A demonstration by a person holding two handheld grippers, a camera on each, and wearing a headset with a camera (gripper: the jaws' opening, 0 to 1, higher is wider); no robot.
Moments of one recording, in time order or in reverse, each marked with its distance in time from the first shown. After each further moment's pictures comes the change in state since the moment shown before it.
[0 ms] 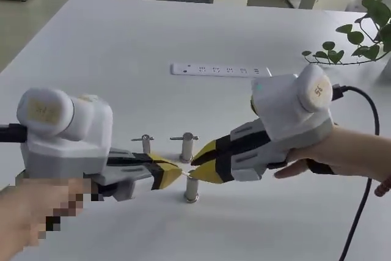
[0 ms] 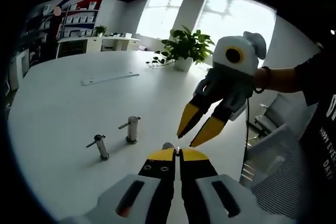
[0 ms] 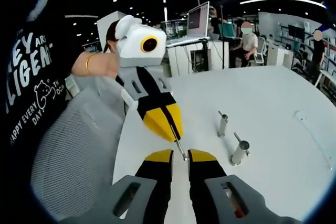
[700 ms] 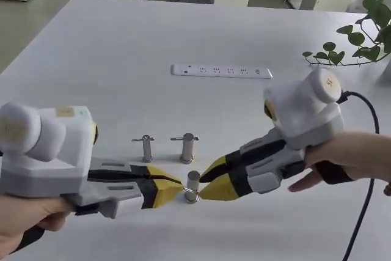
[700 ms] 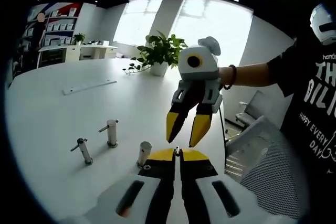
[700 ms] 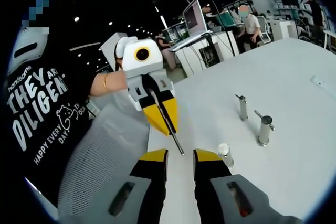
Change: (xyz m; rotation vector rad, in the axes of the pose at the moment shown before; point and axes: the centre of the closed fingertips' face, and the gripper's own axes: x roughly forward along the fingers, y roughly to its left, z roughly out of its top) left arm -0.013 -0.032 -0.005 0.081 -0.051 -0.195; right arm -0.006 0.035 -0.012 0.223 -0.021 0.204
